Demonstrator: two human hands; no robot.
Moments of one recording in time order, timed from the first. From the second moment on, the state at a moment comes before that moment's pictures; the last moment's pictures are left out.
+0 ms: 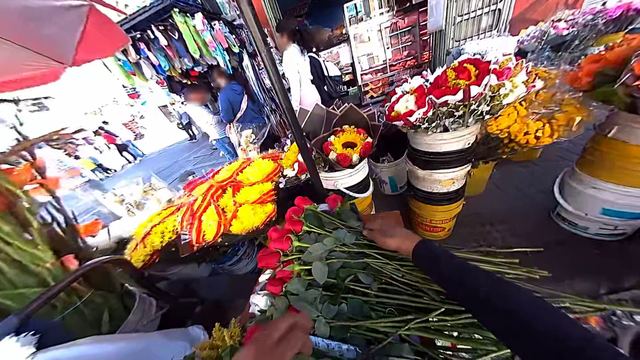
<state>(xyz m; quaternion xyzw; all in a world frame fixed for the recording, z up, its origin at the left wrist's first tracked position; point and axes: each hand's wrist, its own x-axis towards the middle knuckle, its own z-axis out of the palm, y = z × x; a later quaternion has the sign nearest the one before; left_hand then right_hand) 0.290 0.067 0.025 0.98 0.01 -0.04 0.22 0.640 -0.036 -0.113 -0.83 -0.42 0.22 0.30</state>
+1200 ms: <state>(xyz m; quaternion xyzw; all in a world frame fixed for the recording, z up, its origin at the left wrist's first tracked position) 0.558 0.151 -0.096 0.97 0.11 -0.22 0.01 0.722 0.084 -0.103 -0.76 -0.14 0.30 0.56</state>
